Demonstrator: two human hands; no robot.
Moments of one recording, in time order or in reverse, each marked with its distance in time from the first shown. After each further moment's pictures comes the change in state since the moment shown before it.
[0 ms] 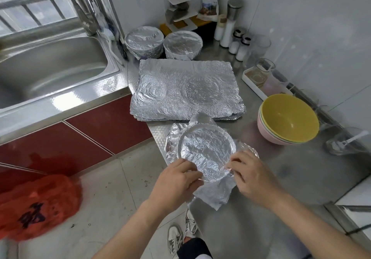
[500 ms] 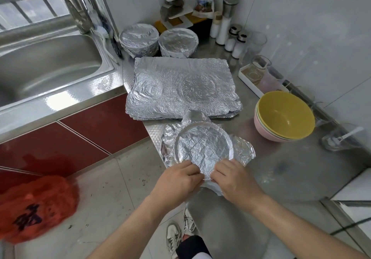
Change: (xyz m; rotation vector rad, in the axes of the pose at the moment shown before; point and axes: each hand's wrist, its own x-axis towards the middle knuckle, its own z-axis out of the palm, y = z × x) left_hand 0.011 -0.002 0.013 0.148 0.002 0.232; right_hand 0.002 -0.023 0.027 -0.249 0.043 -0.263
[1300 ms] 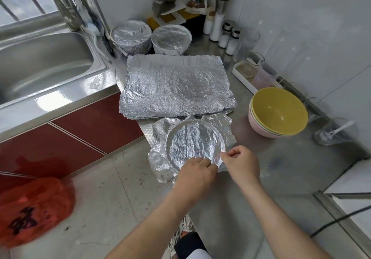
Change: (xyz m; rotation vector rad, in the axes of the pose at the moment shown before) left_hand 0.046 0.037 0.019 0.072 -0.148 -0.165; right_hand 0.025 0.007 -0.009 0.518 0.084 1.360
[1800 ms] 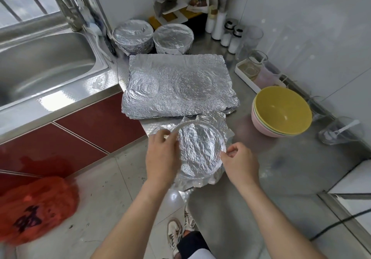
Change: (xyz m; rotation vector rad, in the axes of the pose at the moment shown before) left_hand -0.009 -0.059 -0.034 -0.143 0.334 -0.601; right_hand -0.006 -0.011 0.001 -0.149 0.003 -0.109
